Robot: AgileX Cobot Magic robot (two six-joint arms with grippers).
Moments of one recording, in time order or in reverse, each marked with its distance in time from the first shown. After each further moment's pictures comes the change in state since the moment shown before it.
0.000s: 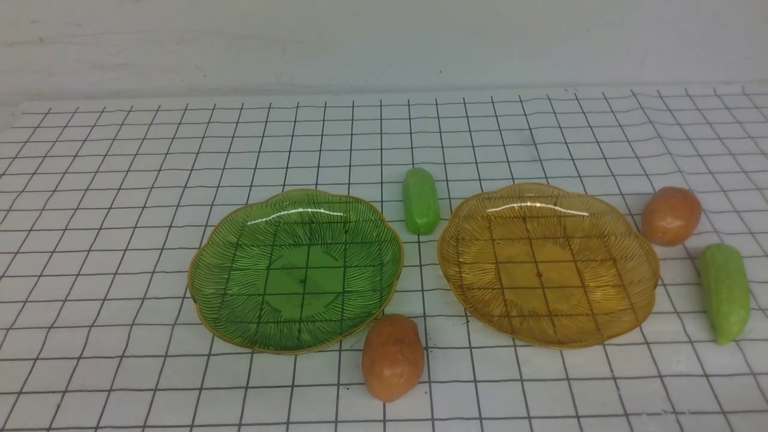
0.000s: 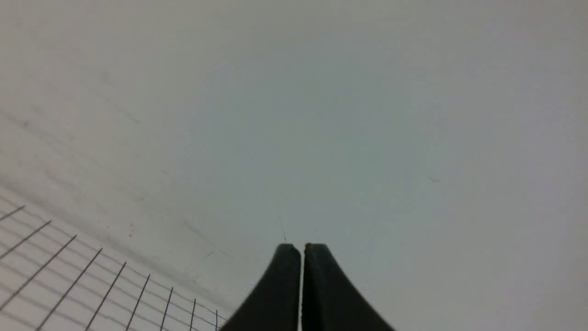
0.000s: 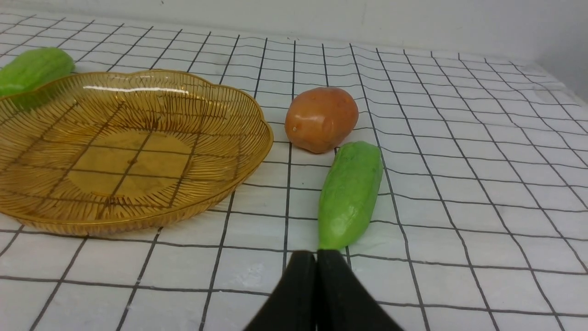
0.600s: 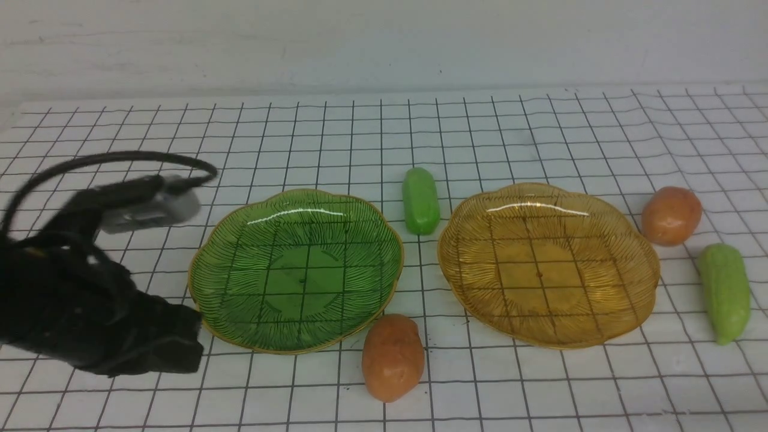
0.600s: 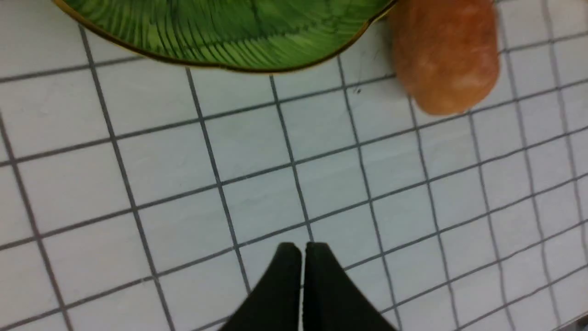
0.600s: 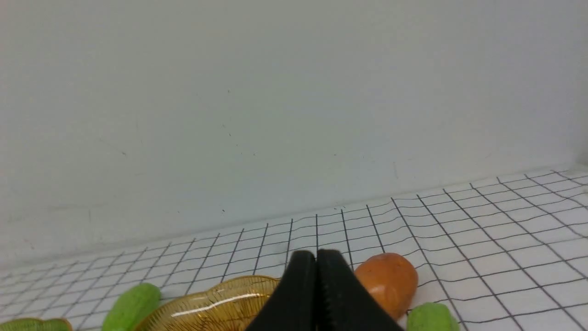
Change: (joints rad) right arm 0.000 0.000 0.007 0.086 -0.366 0.291; left arm -0.065 1.217 -0.620 0.286 1.046 0.148
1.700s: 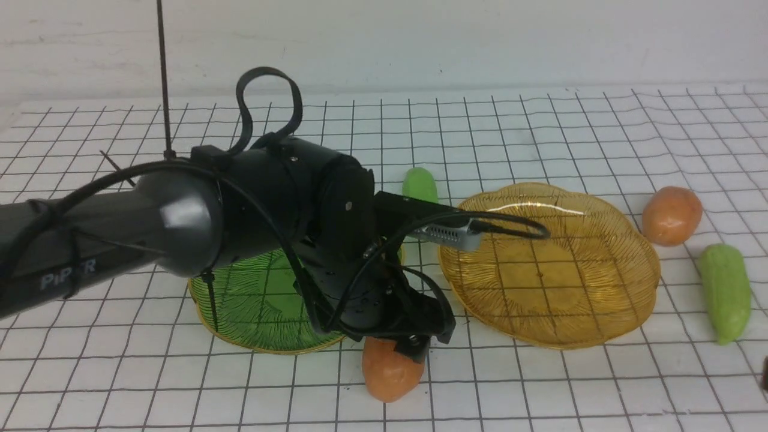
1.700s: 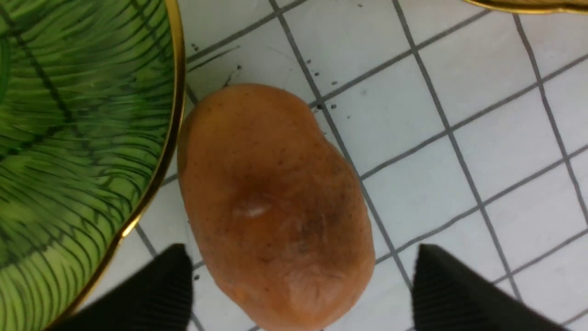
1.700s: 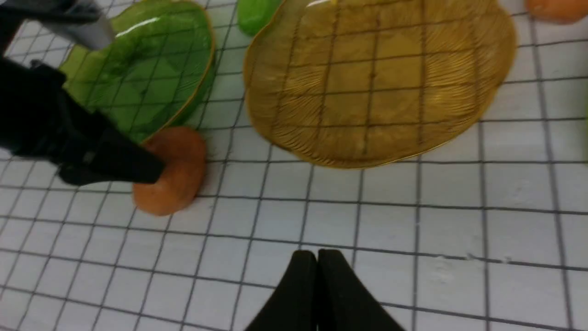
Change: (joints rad) right arm 0.146 0.563 -0.606 0.465 0.887 -0.359; left arm -0.587 0.533 -0.415 0.351 -0.185 -0.483
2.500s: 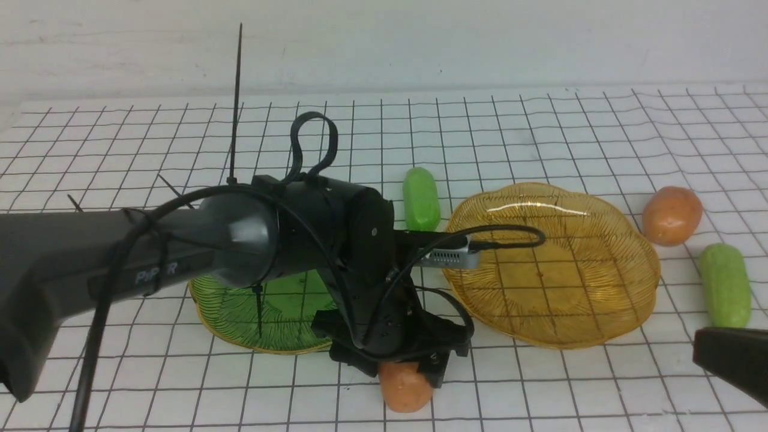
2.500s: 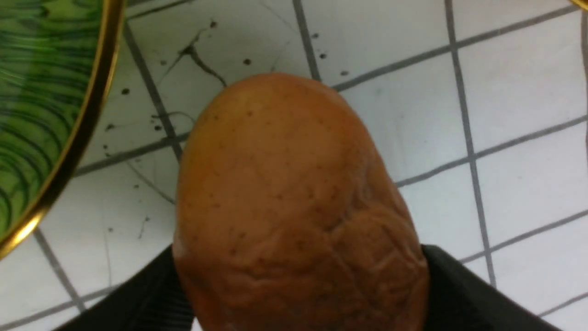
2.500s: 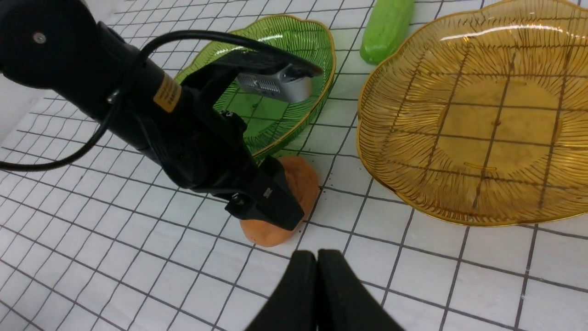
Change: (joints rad) right arm 0.001 0.047 -0.003 0.281 -0.053 -0.321; left arm -0.001 0.117 -0.003 -0.103 -0.028 -0.086
